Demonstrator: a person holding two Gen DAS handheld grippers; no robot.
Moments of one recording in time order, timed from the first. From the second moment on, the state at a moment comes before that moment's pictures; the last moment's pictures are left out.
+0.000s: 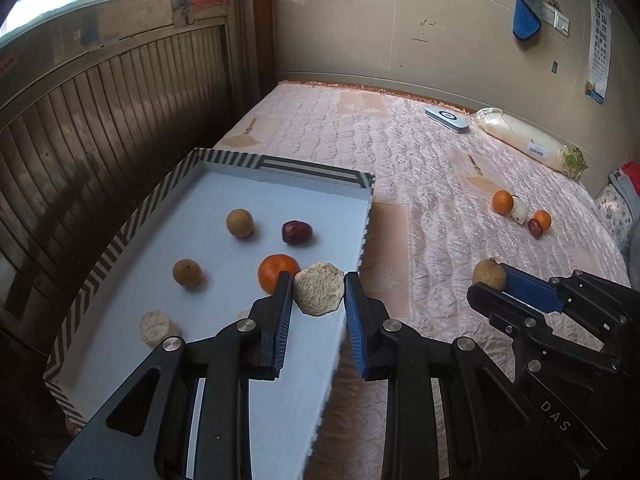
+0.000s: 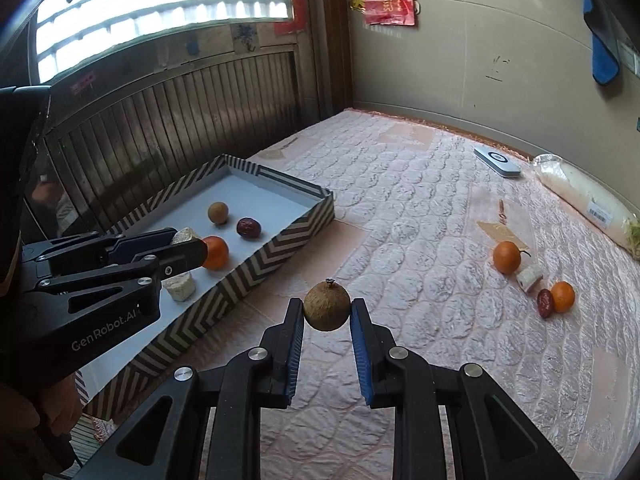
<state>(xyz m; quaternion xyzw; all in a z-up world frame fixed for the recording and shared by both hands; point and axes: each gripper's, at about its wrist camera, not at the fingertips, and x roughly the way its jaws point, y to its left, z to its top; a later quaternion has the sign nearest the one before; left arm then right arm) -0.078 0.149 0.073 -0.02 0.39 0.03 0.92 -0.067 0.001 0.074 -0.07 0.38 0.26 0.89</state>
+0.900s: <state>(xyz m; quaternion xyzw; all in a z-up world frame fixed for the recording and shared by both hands) -0.128 0.230 0.045 -0.05 0.42 0.08 0.90 -0.092 0.115 0.060 -0.13 0.39 0.36 0.84</state>
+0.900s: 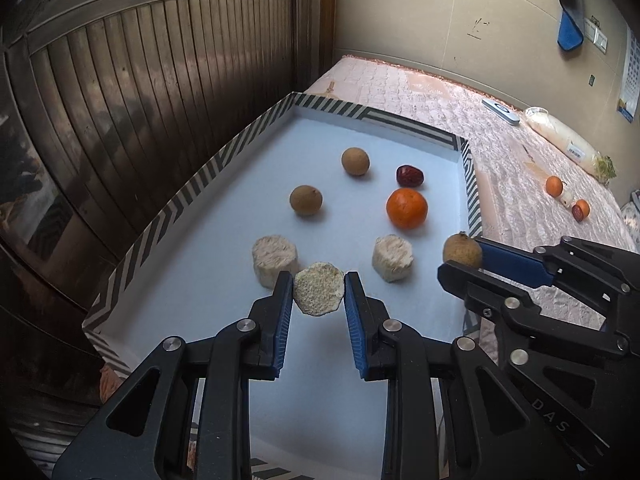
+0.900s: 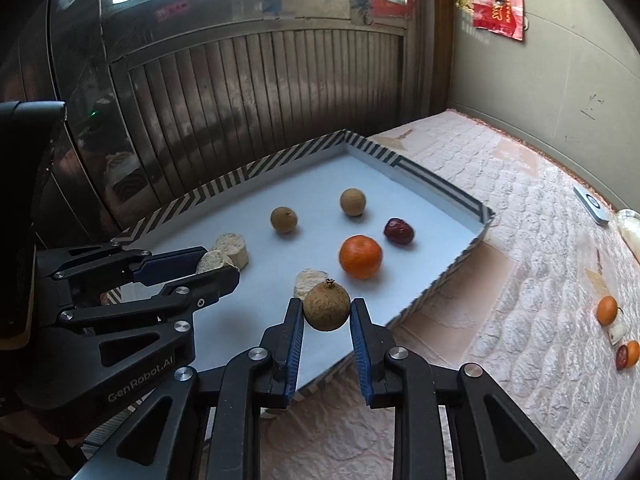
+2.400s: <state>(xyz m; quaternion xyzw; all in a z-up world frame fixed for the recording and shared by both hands) -0.124 0.233 0.044 -0.05 0.42 0.13 0.90 -0.093 0.115 0.058 -0.14 0.39 0.36 0.83</state>
